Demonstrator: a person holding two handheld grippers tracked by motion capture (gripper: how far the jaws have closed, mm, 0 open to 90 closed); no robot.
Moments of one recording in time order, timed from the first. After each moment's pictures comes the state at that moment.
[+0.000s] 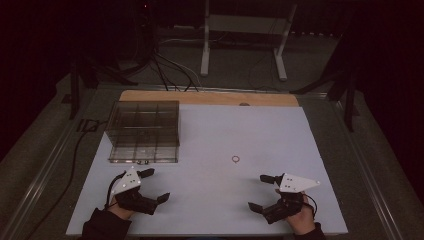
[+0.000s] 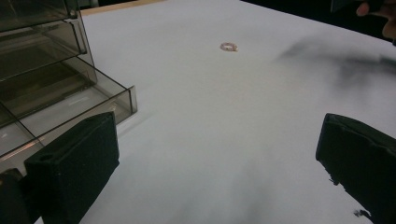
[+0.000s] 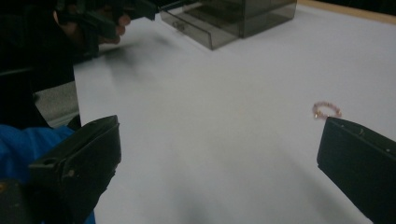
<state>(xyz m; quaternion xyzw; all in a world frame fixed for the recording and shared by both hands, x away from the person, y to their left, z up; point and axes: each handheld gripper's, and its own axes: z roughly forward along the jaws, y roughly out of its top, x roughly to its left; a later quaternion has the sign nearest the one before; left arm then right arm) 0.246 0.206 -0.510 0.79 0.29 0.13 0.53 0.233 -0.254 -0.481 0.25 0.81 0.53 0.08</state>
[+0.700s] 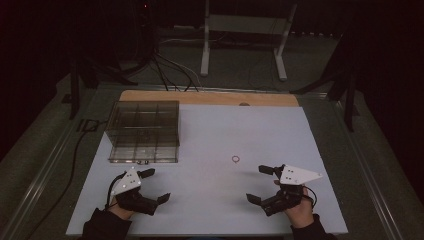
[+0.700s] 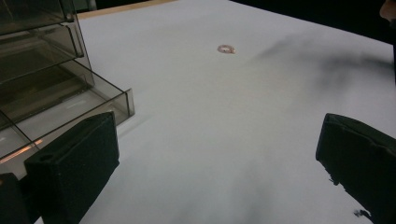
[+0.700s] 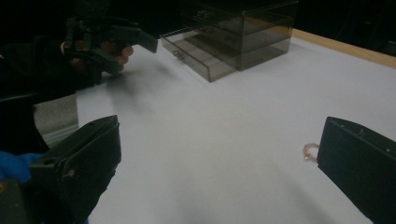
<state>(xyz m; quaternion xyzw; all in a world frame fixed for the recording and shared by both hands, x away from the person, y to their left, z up) 0.245 0.205 -0.510 0.78 0.29 0.13 0.53 0.245 -0.246 -0.455 0.24 0.80 0.55 0.10</state>
